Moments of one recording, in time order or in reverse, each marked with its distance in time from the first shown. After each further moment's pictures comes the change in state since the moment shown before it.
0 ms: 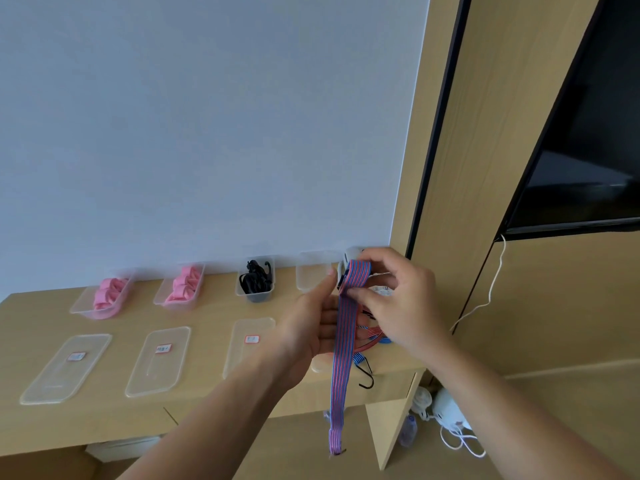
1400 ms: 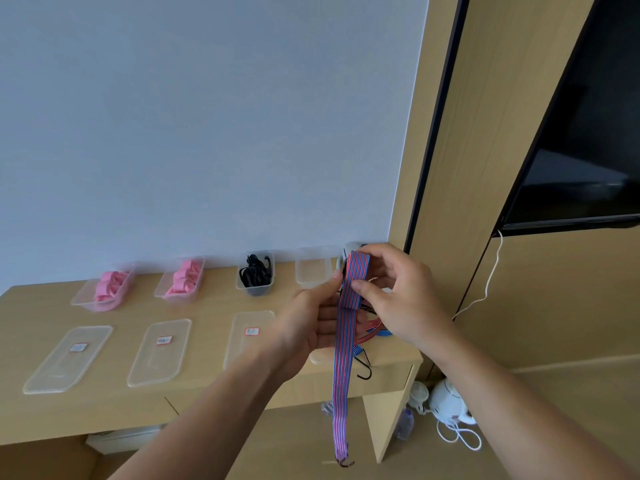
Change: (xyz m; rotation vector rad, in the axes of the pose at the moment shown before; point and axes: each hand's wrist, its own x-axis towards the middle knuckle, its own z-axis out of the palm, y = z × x) left_hand -0.009 -0.007 -0.005 0.009 -0.055 0.029; right_hand -0.009 -0.005 -0.006 -0.032 -0.086 0.083
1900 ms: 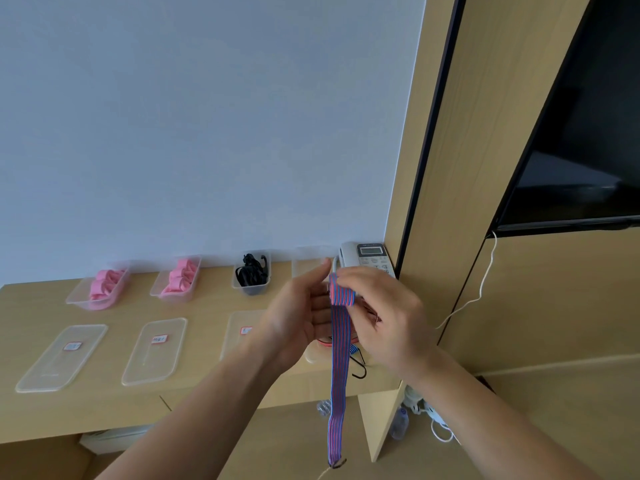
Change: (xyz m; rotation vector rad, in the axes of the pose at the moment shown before) left_hand -0.003 0.011 0.003 -0.125 0.003 0.022; right_hand -0.025 0.003 0.010 -0.276 0.170 -0.621
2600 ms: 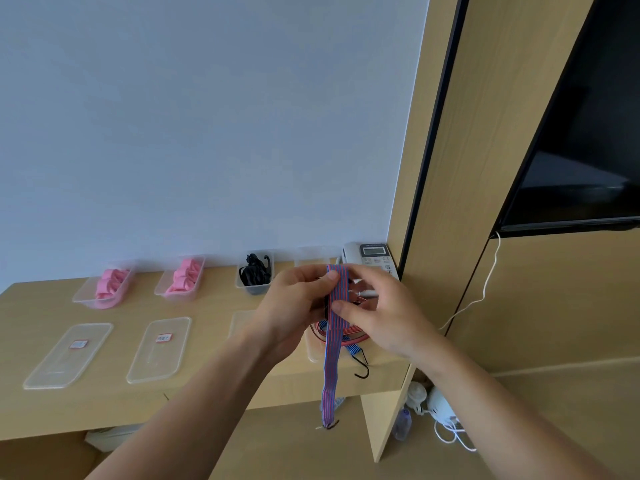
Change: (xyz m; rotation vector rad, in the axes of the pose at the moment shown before) left_hand 0.001 0.002 -0.010 0.102 -0.009 0.207; right_hand 0.011 0.001 -0.003 0.338 -0.396 0.728
